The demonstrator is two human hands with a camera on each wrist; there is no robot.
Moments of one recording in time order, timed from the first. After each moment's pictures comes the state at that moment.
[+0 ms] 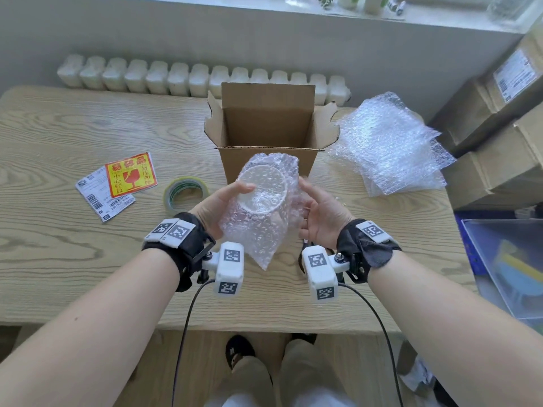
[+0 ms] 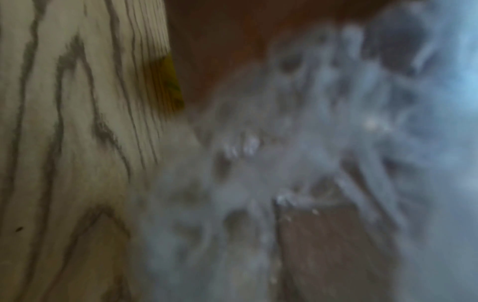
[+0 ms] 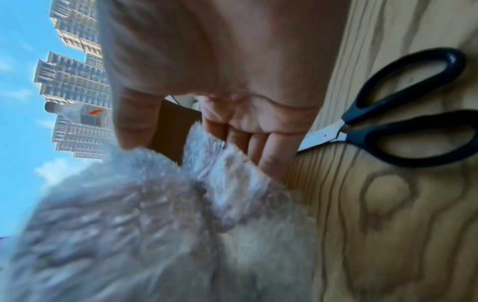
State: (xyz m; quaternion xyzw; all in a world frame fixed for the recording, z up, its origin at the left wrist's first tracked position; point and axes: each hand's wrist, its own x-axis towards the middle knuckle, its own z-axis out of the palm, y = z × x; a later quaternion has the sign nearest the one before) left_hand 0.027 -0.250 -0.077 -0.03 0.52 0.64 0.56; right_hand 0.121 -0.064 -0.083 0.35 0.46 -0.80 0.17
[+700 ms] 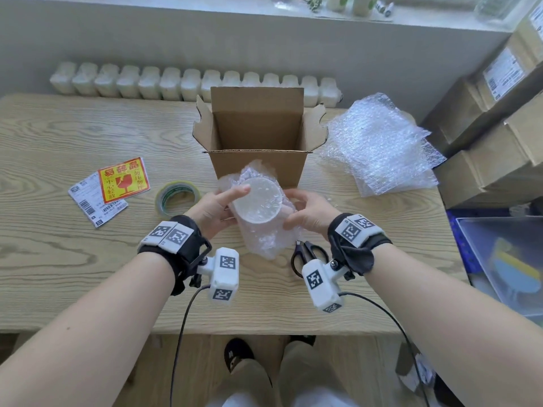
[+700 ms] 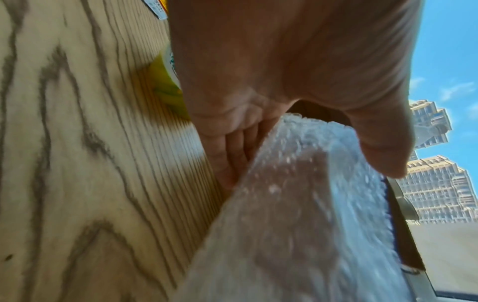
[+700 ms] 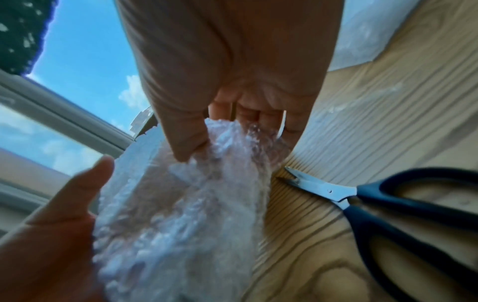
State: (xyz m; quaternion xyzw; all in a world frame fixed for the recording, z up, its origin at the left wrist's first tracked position) left_hand 0.031 -0.237 -0.083 -0.08 0.65 0.64 0.40; right_hand 0.115 -0.056 -0.078 0.23 0.78 -0.56 0.17
